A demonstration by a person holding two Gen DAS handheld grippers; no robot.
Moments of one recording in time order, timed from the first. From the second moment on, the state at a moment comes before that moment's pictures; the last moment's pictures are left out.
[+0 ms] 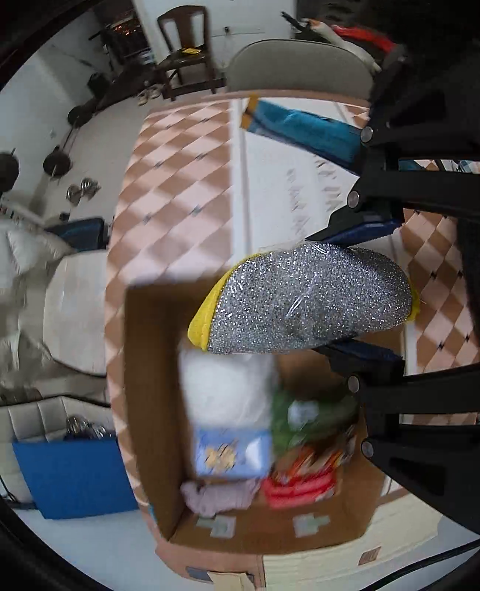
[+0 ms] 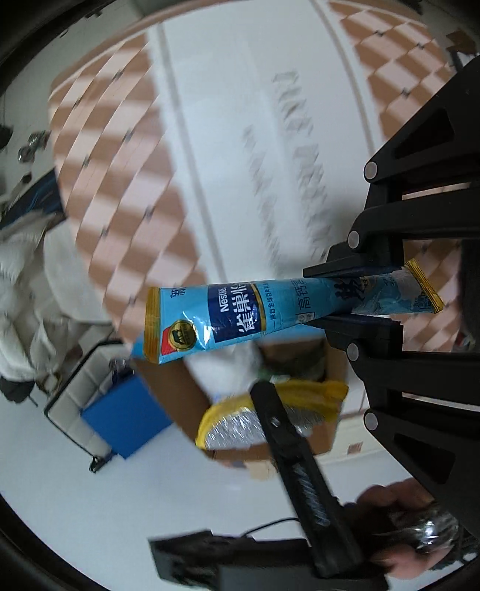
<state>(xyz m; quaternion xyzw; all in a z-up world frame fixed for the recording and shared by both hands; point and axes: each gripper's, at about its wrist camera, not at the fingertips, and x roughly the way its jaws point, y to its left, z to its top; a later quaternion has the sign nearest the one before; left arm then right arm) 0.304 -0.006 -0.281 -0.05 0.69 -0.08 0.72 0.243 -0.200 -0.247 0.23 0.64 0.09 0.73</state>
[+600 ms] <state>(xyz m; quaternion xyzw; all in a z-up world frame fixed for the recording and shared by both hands) 0.402 0.030 -0.362 -0.04 0.78 -0.13 0.61 0.300 -0.085 -0.328 0.19 0.70 0.02 0.69</state>
